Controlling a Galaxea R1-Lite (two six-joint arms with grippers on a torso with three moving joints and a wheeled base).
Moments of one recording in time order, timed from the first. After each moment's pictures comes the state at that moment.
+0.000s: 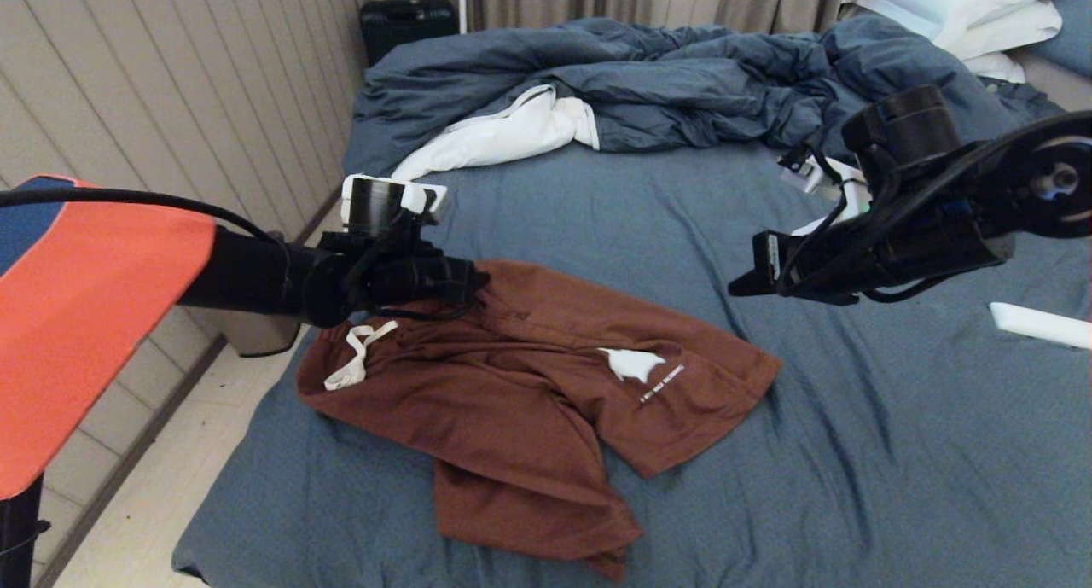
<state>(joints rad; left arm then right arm) -0.42 2.16 -1.52 -0.24 -0.02 -0.01 0.23 1.76 -1.54 0.46 0.20 0.24</state>
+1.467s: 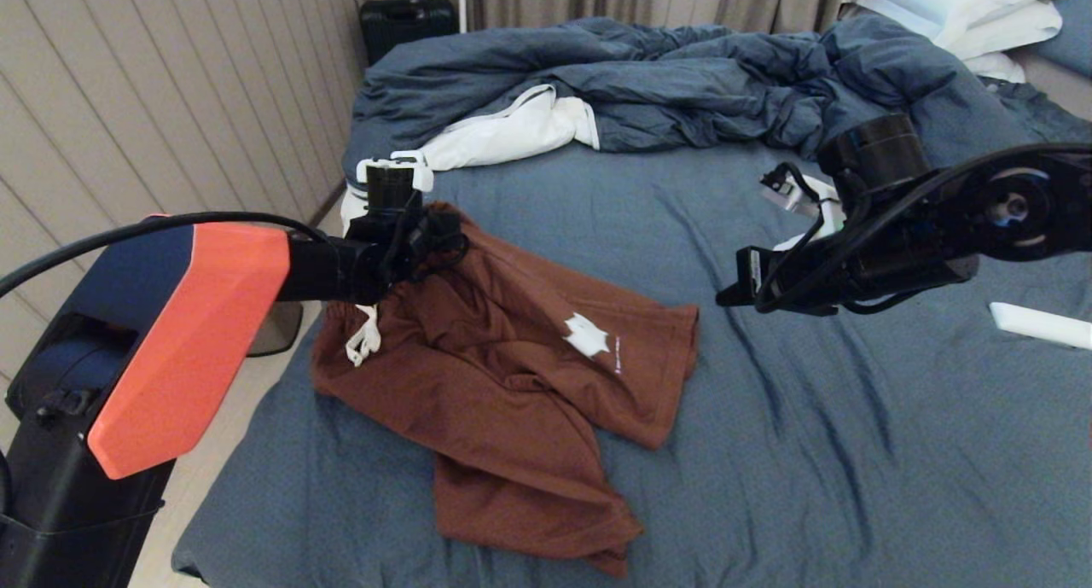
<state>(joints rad) -0.38 2.39 -1.91 -0.34 0.30 -0.09 0.23 1.80 -1.48 0.37 0.20 0.24</state>
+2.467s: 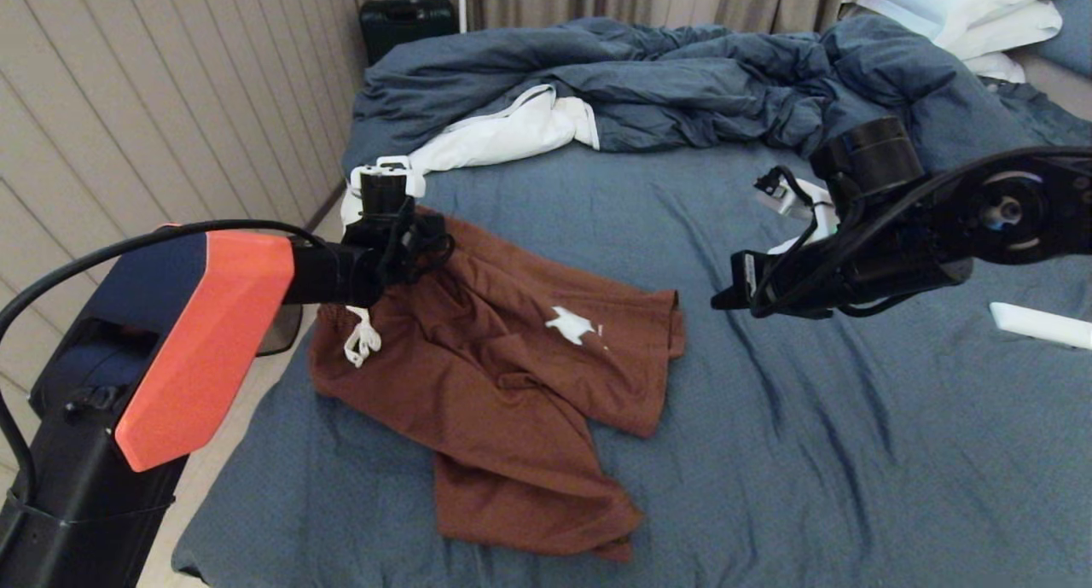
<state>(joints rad) -0.35 2.44 -1.94 -0.35 0.38 -0.09 0.24 1.80 -1.48 0.37 0.19 0.24</state>
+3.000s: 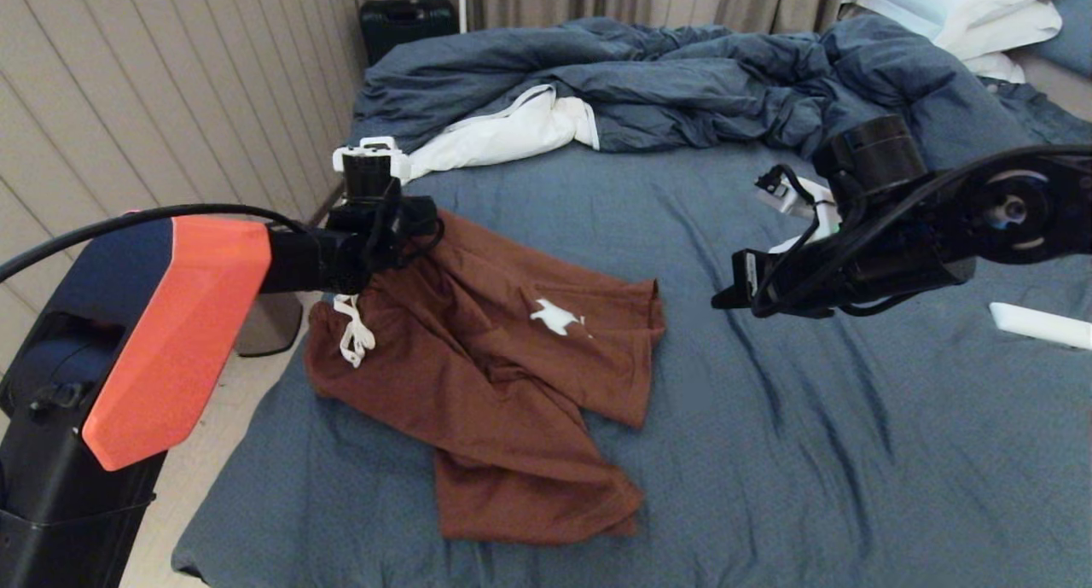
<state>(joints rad) -0.33 2.39 -1.94 -0.35 0.39 -0.09 0.24 1.79 -1.48 0.37 0.20 0.24</state>
